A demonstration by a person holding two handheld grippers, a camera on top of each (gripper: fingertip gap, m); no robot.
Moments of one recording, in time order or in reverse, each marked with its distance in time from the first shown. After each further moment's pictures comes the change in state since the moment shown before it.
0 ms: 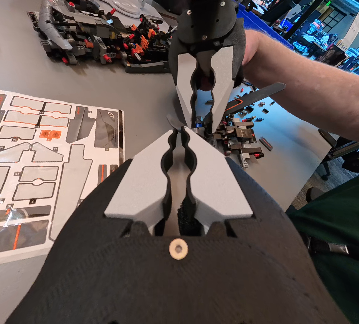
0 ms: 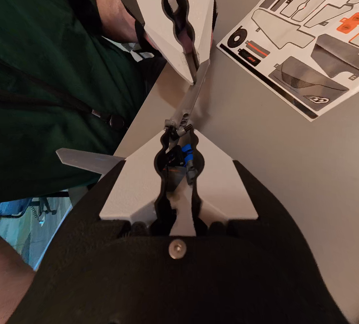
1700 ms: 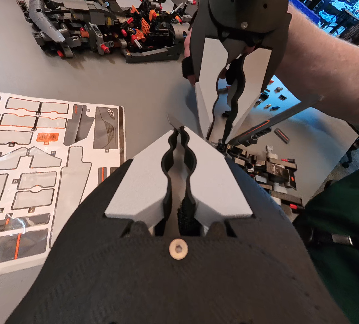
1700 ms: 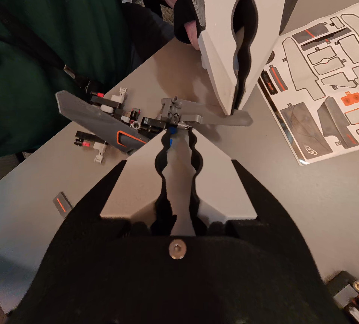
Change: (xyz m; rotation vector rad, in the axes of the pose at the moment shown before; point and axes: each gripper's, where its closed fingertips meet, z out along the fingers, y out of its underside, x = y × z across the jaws) left arm -0.003 0.009 0.013 -0.090 -0.052 0.052; right arm -0.007 0.009 0.014 -0.167 0.139 -0.431
